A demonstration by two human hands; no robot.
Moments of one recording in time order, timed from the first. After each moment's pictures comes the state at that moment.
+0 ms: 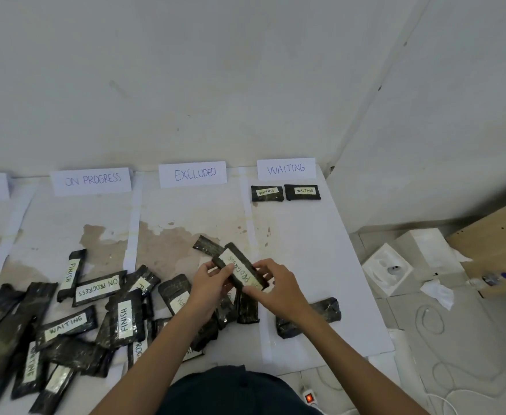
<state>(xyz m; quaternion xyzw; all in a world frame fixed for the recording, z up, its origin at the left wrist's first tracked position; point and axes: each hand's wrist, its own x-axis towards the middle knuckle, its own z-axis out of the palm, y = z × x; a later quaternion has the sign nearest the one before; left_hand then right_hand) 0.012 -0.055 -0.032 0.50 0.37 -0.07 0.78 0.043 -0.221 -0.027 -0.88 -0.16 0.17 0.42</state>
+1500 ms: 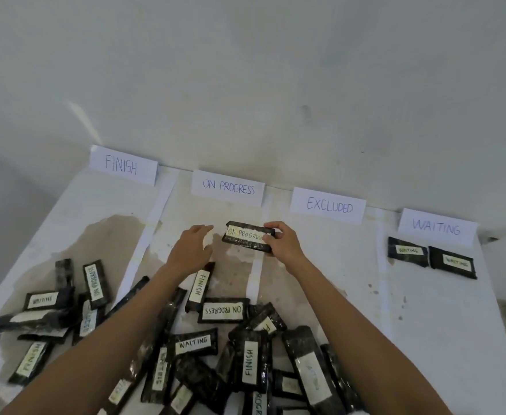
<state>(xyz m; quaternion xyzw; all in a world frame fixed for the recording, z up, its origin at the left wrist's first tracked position) 0.013 0.317 -0.054 0.91 0.27 -0.07 0.31 0.149 0.136 -0.054 -0.77 -0.04 0.35 0.53</state>
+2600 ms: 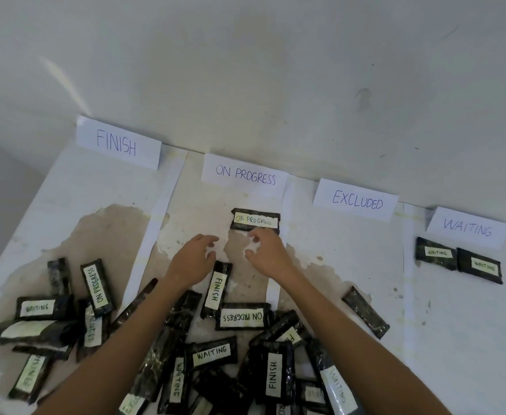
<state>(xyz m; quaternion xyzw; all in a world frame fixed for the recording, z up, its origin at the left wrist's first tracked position) 0.002 0.365 -0.119 0.88 0.25 -0.08 0.38 0.123 0.213 -0.093 -0.87 -0.25 0.33 0.26</state>
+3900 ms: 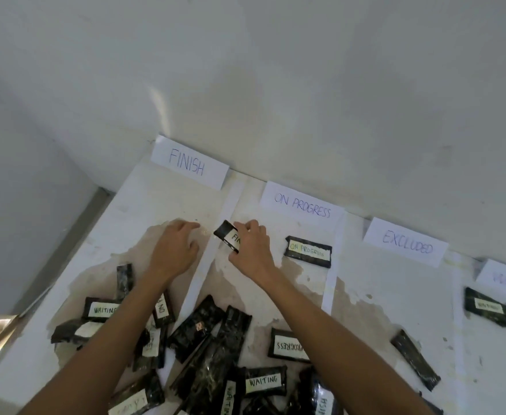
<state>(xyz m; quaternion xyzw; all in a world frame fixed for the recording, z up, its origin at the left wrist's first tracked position) -0.066 0.507 -0.091 0.90 0.31 0.02 0.30 0.057 0.367 -0.073 -0.89 -0.38 0.22 0.14</state>
